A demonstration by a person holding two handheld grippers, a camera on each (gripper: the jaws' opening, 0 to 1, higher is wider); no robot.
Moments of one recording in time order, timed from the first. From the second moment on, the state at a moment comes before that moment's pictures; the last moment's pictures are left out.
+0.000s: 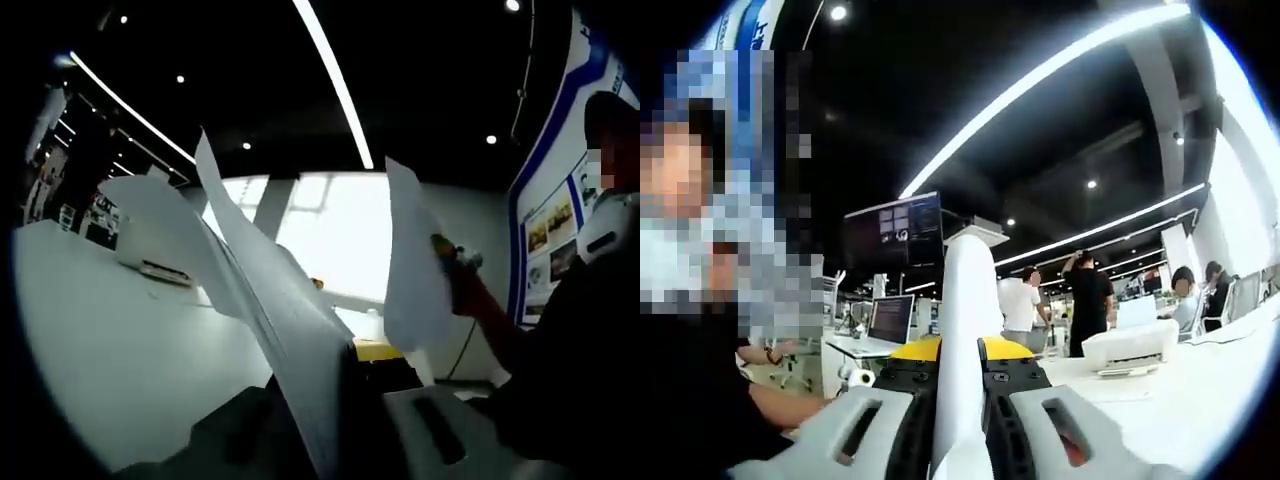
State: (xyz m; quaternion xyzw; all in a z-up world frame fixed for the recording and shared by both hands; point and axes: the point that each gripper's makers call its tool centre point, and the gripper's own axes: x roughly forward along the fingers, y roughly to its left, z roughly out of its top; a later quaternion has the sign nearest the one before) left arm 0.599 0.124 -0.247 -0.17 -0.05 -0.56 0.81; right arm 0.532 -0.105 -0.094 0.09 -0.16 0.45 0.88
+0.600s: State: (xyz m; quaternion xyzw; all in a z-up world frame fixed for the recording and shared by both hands) left arm 0.599 0.125 -0.246 -0.16 -0.05 -0.56 0.81; right arm 0.532 -0.077 -0.117 0.17 -0.11 0.50 0.84
